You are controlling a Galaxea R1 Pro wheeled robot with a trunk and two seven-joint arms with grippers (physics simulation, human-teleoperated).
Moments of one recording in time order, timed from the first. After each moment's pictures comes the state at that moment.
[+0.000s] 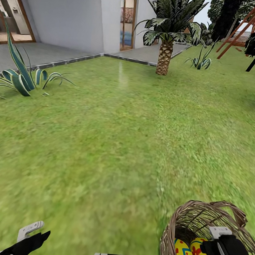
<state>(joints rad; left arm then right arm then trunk) -0.11 0.16 0.24 -1.01 0.38 0.39 -0.07 -0.22 -0.32 -0.05 -1.17 0.04 0.94 0.09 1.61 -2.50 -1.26</state>
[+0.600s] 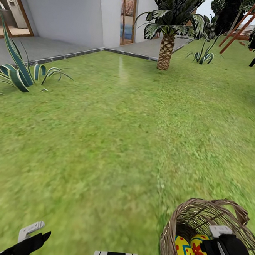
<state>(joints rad) -0.11 0.15 0.24 -1.00 0.38 0.39 -0.07 -0.22 -0.32 -0.06 -1.18 0.04 0.94 0.09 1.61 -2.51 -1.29</state>
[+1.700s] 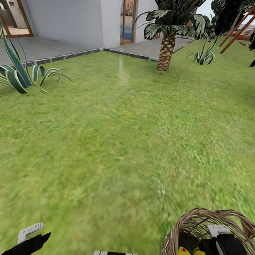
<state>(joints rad) -0.11 0.15 0.24 -0.99 0.38 0.37 -0.07 -0.22 -0.32 -0.04 -1.19 0.04 0.94 0.09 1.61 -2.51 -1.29</state>
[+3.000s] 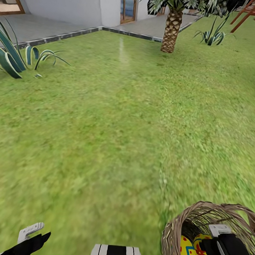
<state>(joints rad) -0.11 0.15 0.24 -0.99 0.38 0.38 -0.07 -0.22 -0.32 -0.05 -1.19 0.04 0.94 0.09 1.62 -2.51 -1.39</state>
